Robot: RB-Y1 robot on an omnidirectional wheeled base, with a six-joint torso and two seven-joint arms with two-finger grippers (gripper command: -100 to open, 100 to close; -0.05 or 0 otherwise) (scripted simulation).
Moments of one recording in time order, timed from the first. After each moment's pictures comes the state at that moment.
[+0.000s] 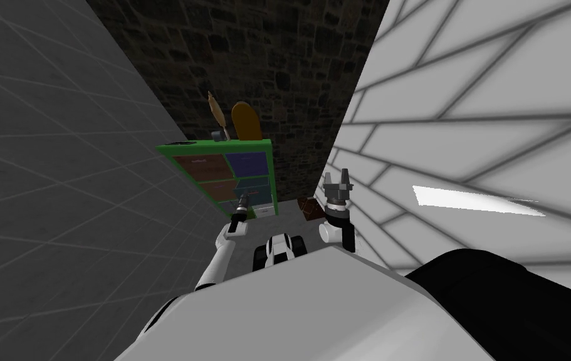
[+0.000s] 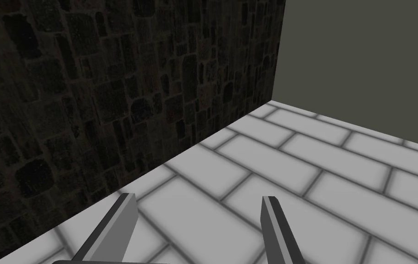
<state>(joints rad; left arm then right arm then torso) -0.20 0.11 0.00 -1.08 -0.10 -0.48 -0.09 0.50 0.02 -0.01 -2.27 -0.08 -0.63 -0.07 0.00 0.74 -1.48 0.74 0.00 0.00</state>
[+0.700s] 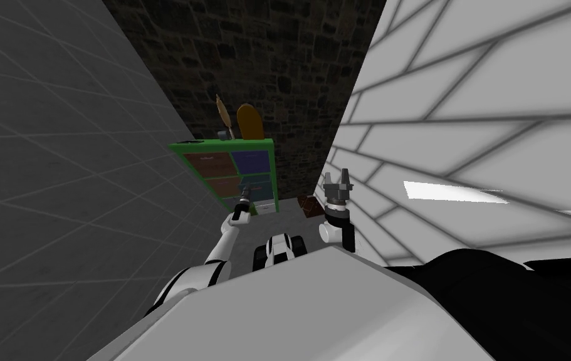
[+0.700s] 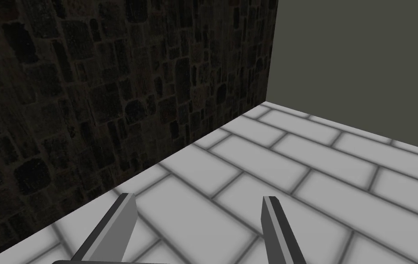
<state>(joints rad) -0.40 0.11 0.03 -0.91 -0.05 -0.46 -0.13 0.50 0.02 -0.01 -2.27 -0.08 -0.63 -0.07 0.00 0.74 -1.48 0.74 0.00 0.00</state>
